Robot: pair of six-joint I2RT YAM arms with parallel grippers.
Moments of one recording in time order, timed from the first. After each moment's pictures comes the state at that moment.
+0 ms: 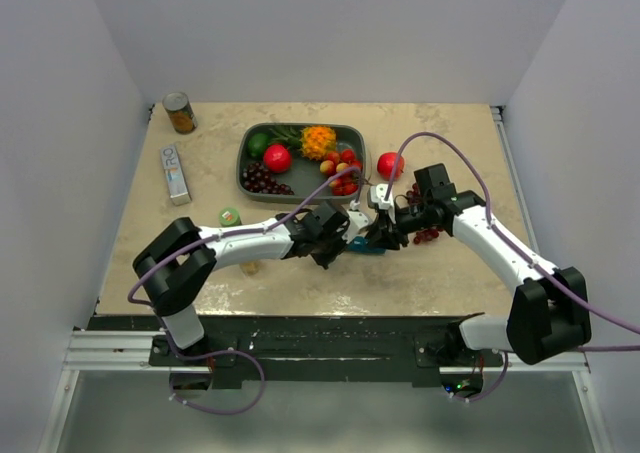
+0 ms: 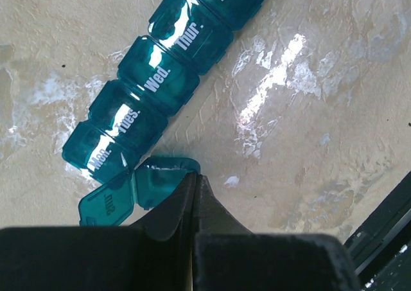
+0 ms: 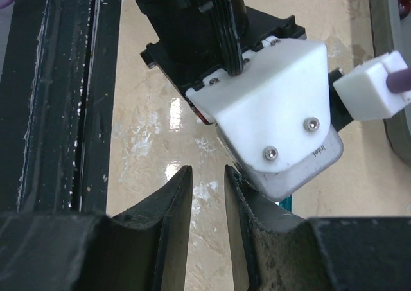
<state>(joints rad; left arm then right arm) -0.94 1.72 1.06 -0.32 0.05 0.01 0.32 1.32 0.93 -0.66 -0.99 -0.90</state>
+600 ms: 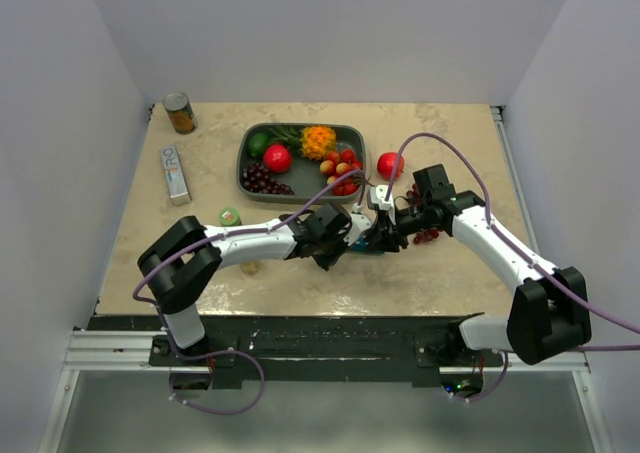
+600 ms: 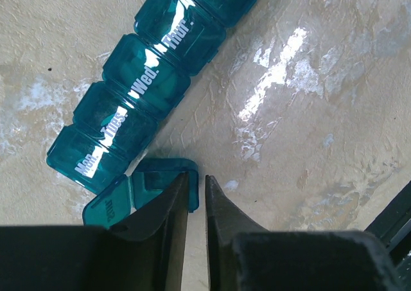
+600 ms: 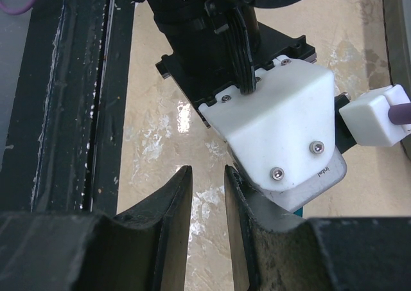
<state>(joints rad) -0.95 1.76 1.07 -0.32 0.05 0.03 0.32 1.32 0.93 -0.68 -1.02 -0.90</state>
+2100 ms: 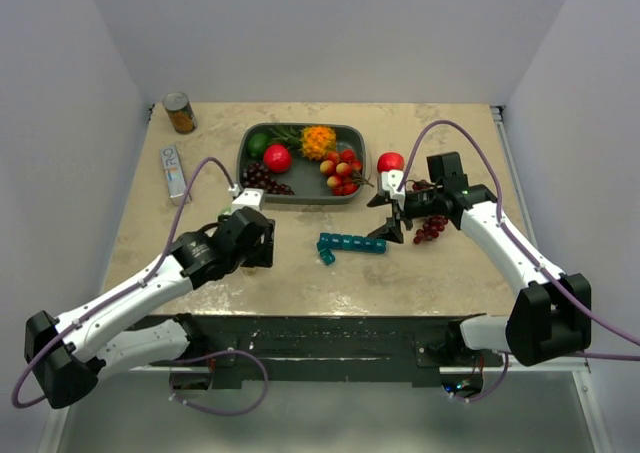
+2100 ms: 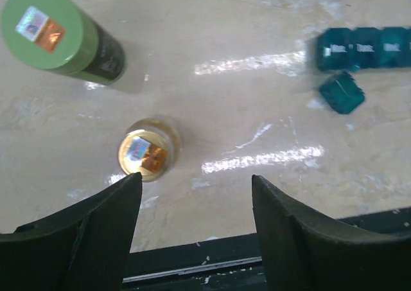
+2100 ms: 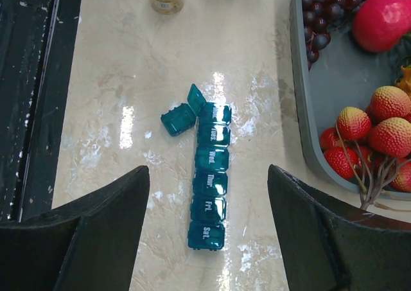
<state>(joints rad) -0.84 0.96 0.84 -0.77 -0.40 -0.58 0.25 1.31 0.99 -0.60 -1.04 -0.97</state>
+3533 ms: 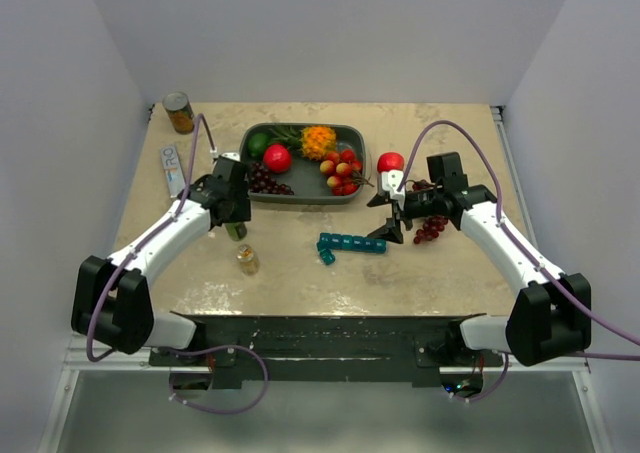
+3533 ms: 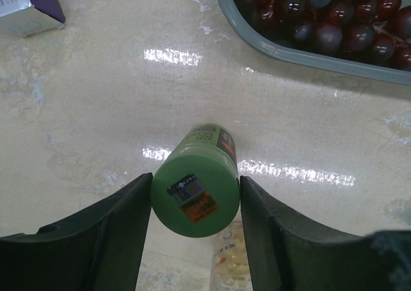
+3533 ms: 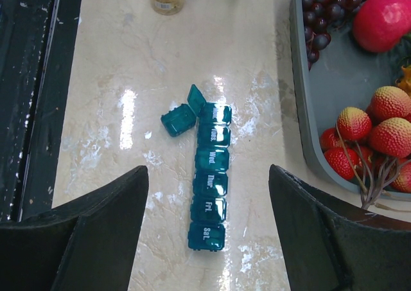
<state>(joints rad) -0.35 1.37 0.97 -0.59 -0.35 -0.35 0.25 1.31 0.98 -0.59 -1.04 -0.97</state>
